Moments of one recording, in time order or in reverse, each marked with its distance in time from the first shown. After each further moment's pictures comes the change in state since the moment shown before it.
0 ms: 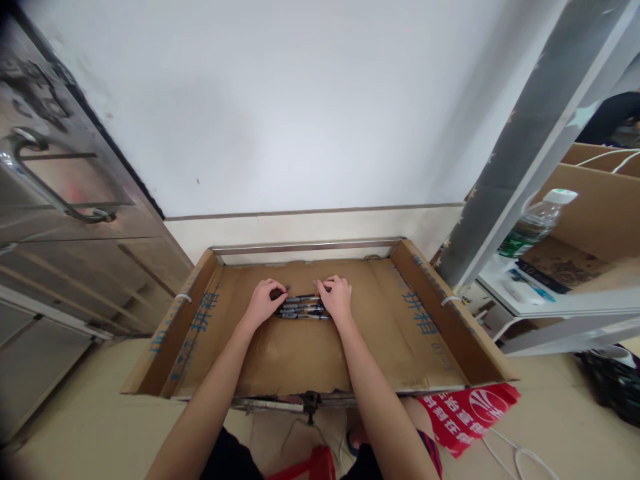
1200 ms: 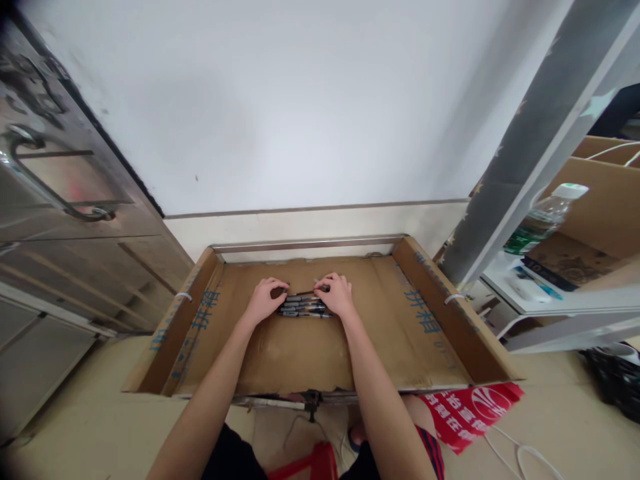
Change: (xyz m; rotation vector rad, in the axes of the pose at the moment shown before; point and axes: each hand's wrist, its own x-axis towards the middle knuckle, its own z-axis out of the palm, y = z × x) left_hand 0.001 0.002 -0.002 0.000 -0.064 -0.015; right_hand 0.004 -0.004 -0.009 -0.025 -0.235 0.034
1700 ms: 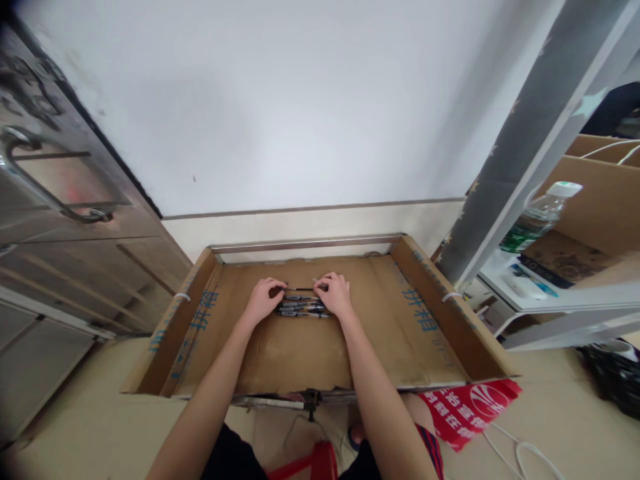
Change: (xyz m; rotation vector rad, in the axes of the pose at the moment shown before) left_hand 0.000 -0.001 0.001 -0.023 0.037 0.005; right_hand 0.001 0.006 0.006 -0.008 0.057 -0.053
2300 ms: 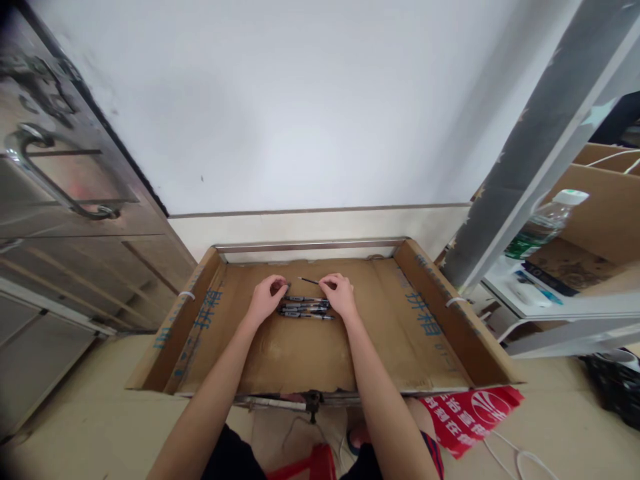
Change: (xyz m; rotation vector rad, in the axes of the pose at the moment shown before) left_hand 0.001 -0.005 0.004 -0.150 0.107 -0.006; right_hand 0.004 0.007 -0.001 0.249 0.075 0.004
